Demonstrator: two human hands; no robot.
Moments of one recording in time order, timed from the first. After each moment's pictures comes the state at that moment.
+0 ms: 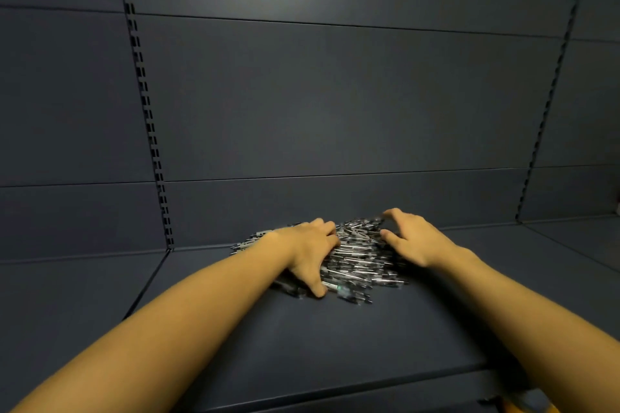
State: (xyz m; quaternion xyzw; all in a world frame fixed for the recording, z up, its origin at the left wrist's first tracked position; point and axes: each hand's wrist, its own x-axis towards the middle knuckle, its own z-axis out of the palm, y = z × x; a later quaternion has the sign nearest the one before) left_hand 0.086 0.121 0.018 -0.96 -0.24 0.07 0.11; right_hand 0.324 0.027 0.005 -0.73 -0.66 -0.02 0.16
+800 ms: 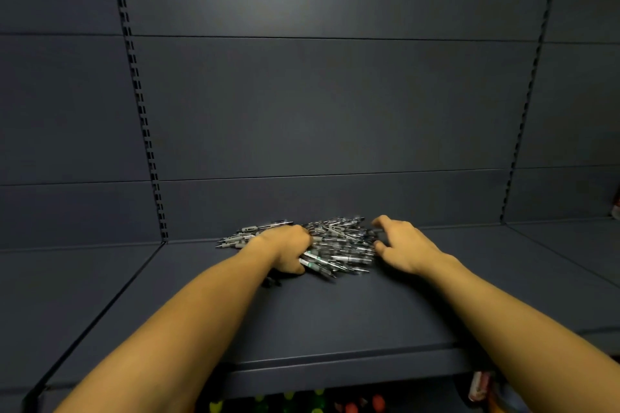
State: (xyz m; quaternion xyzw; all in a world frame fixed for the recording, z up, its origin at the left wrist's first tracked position) left_hand 0.109 0.098 0.007 -0.93 -0.35 0.06 0.10; right_hand 0.349 -0.017 0.003 -0.72 -0.67 0.01 0.19
